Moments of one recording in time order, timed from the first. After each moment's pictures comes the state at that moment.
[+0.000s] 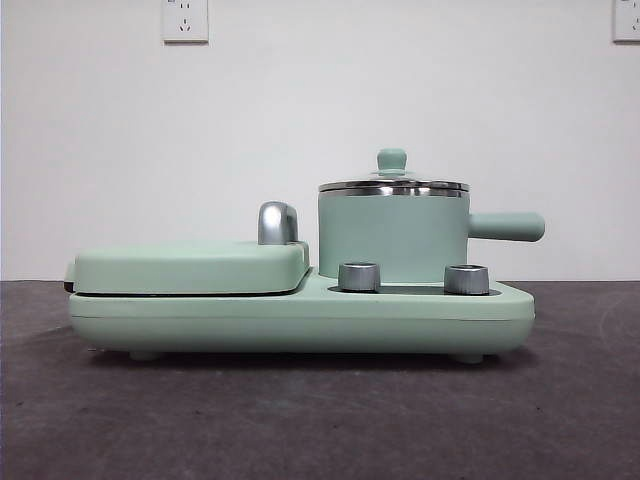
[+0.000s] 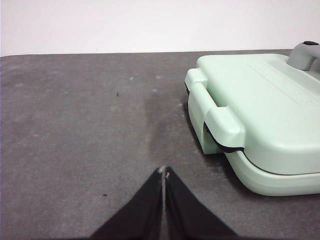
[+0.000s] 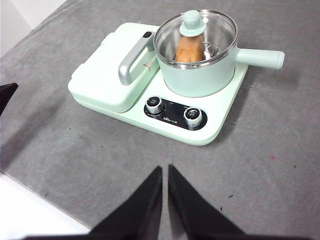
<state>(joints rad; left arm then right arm) -0.02 0.01 0.03 -0.18 0.10 0.01 0.66 0.52 1.16 -1.15 0.03 0.31</state>
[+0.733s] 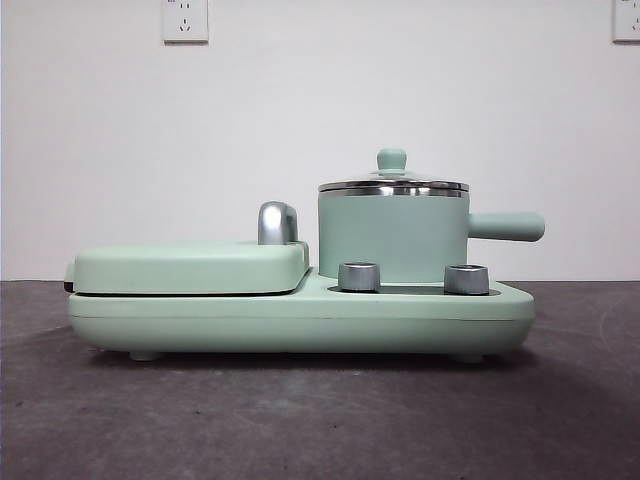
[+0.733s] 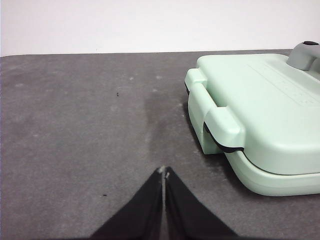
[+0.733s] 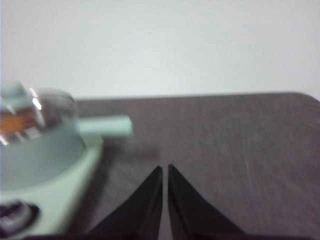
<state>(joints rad) -0.02 0.01 0.03 -0.18 0.10 0.01 0.06 0.07 0.20 -0.18 0.02 0.07</state>
